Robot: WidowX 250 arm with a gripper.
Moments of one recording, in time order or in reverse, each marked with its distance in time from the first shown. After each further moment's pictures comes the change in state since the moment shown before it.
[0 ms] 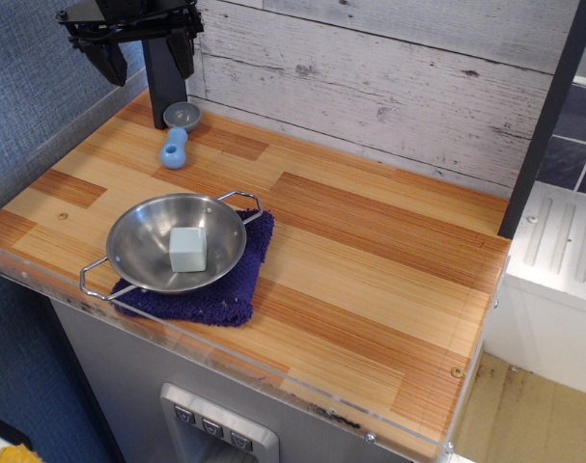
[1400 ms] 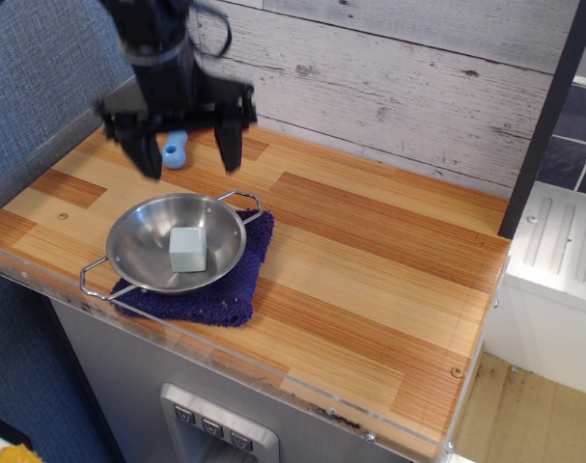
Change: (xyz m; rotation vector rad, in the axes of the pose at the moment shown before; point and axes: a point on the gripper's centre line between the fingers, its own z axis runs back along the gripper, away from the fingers) arm -0.104 -0.039 0.015 0.037 0.108 0.020
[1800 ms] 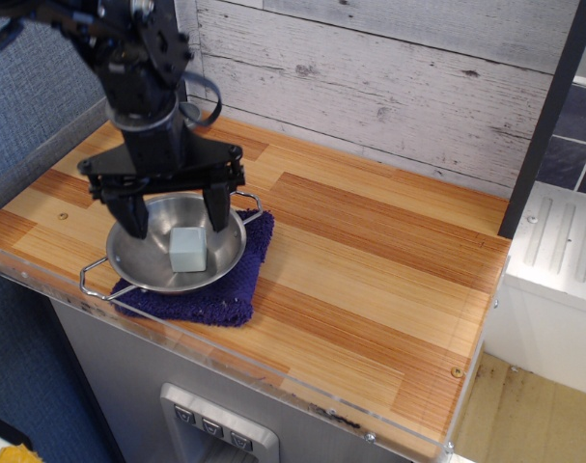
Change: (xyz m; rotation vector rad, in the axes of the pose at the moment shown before) arm -0.031 0.013 -0.018 0.027 0.045 0.023
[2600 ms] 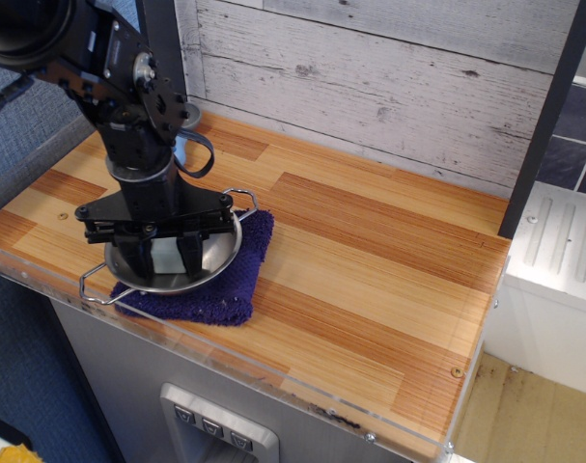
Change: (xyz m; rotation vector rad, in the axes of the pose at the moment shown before) arm -0.014 0.010 -0.032 0.038 0.050 -0.013
